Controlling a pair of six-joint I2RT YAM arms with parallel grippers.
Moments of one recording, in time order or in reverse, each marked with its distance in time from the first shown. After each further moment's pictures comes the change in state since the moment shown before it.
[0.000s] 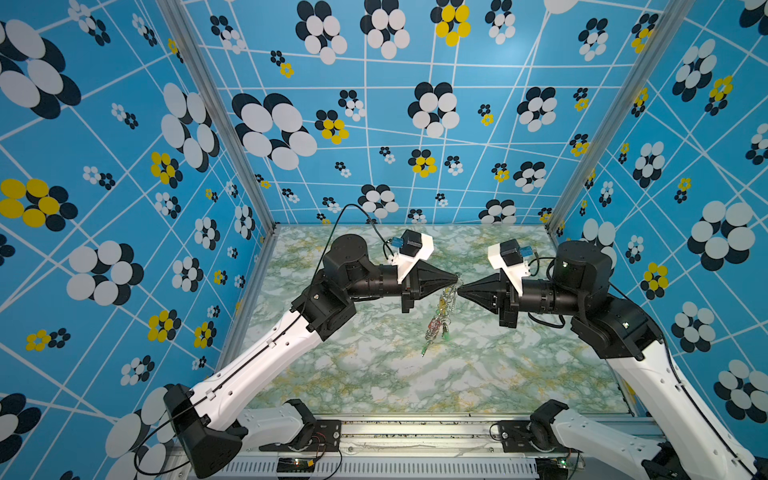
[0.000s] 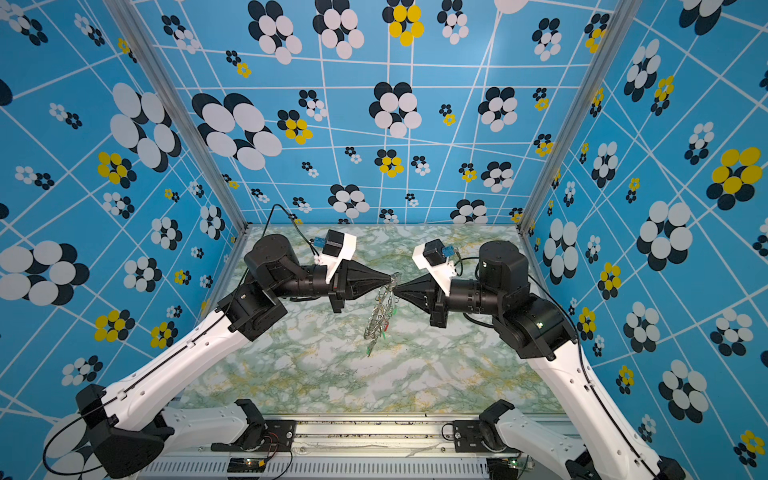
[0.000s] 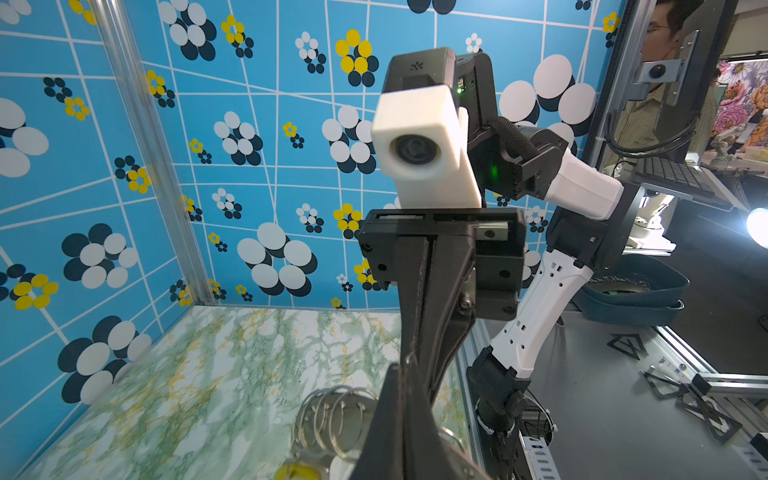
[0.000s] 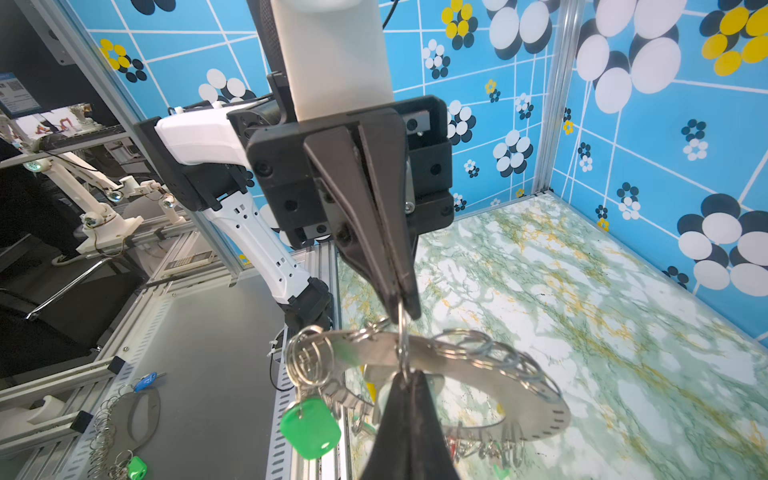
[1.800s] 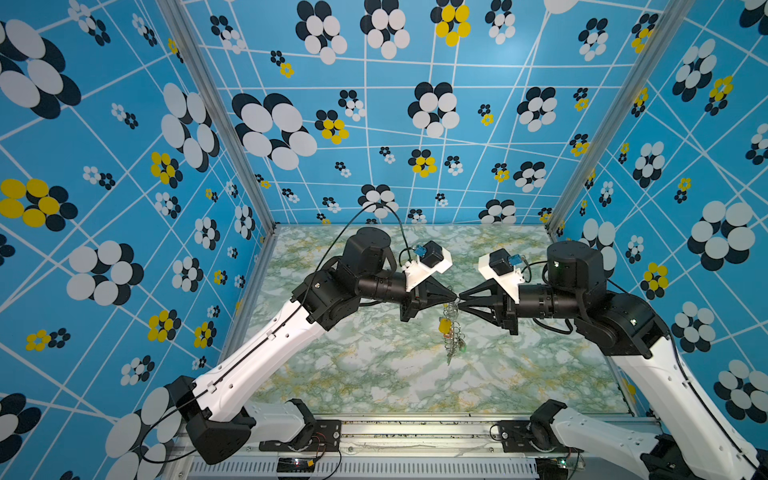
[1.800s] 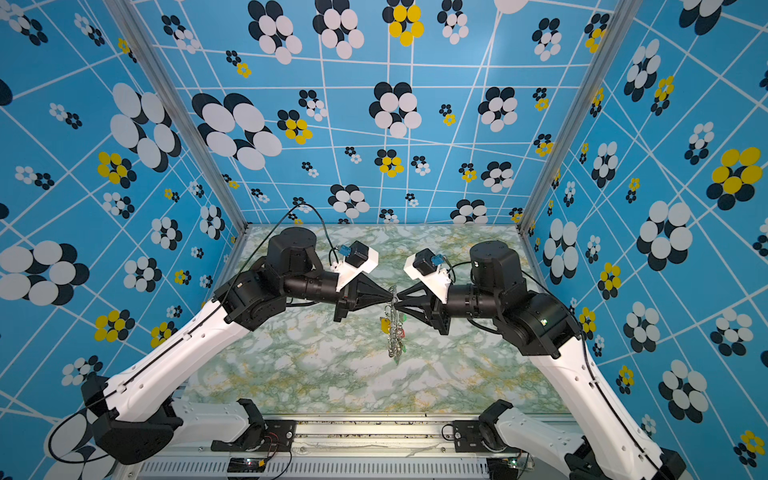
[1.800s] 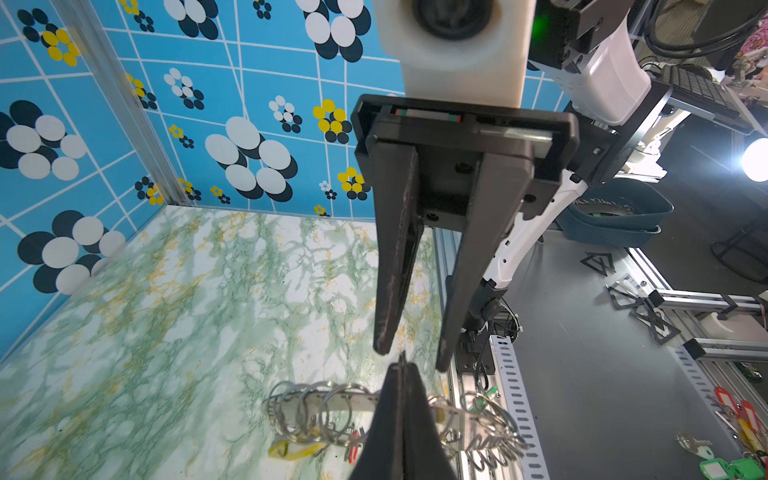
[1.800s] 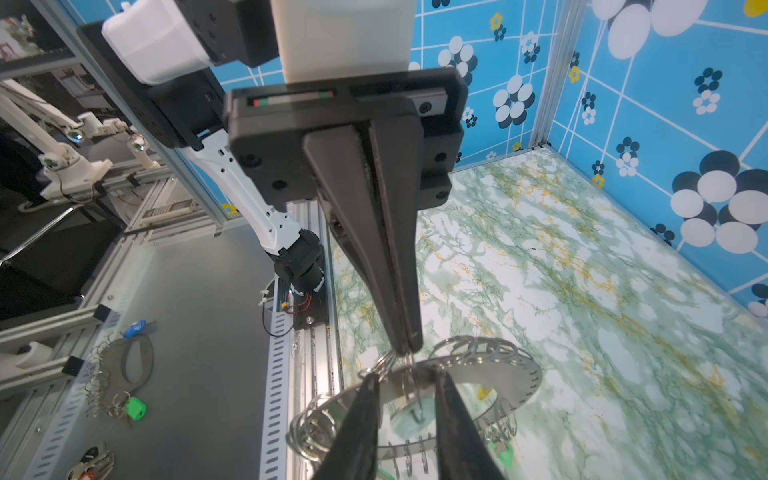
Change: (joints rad) left arm -0.039 0.066 0.195 -0.531 -0.042 0.216; right arm 0.053 0.034 0.116 -0.269 0.111 -0.163
